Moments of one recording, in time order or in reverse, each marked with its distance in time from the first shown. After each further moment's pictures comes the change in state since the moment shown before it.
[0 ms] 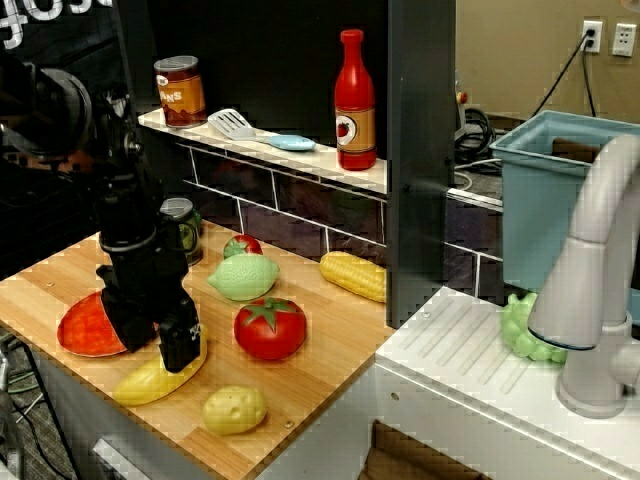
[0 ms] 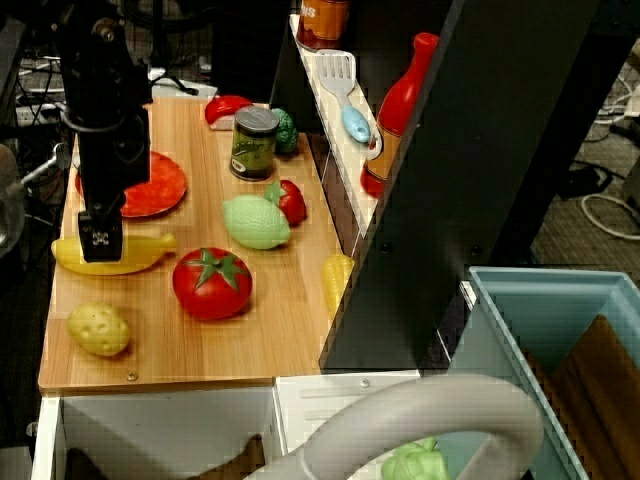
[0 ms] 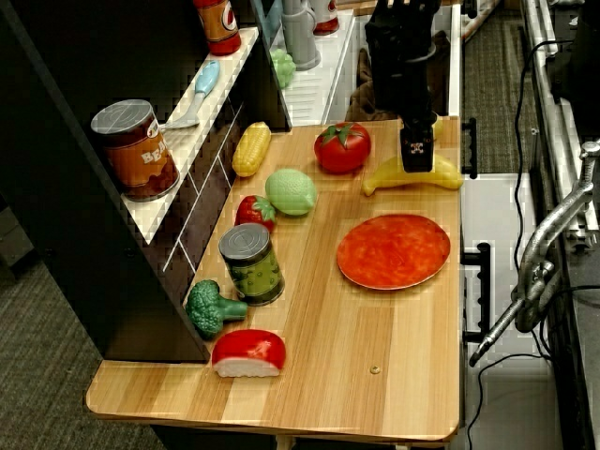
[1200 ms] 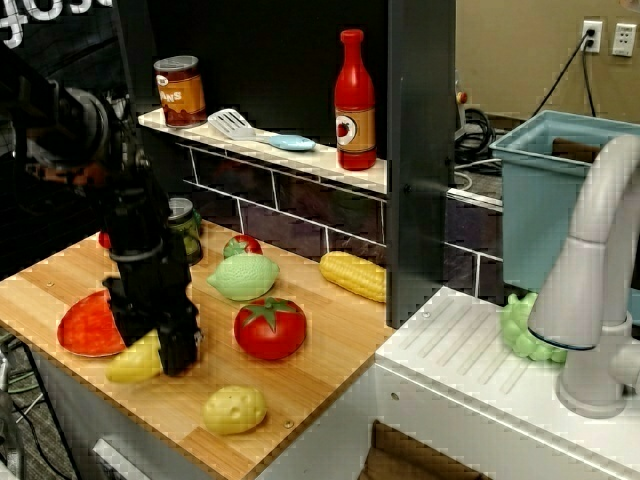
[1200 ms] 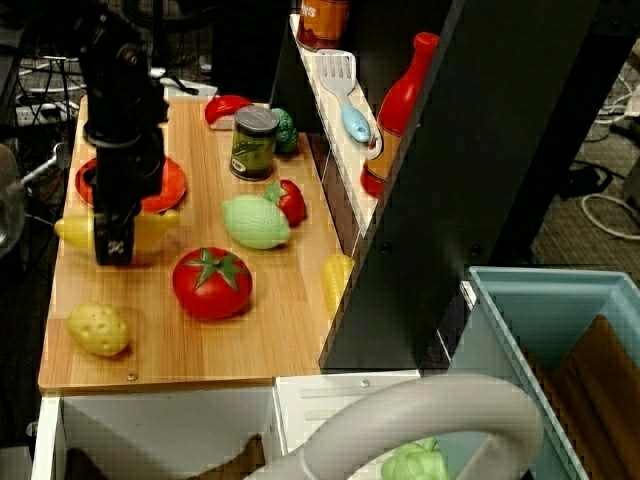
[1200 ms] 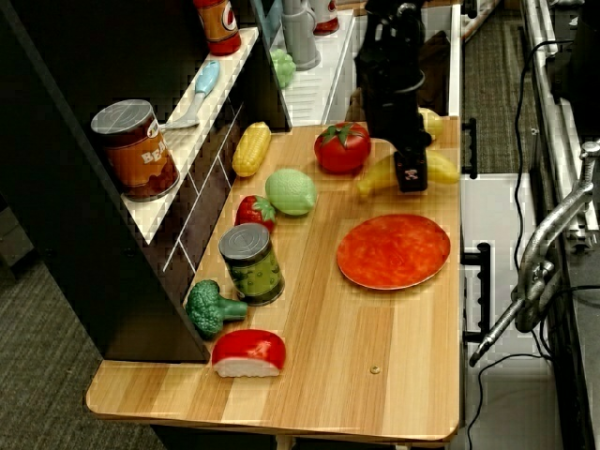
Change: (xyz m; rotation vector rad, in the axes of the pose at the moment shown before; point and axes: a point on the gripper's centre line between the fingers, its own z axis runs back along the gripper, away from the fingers) arm 0.007 0.012 -0.015 -0.021 0.047 0.026
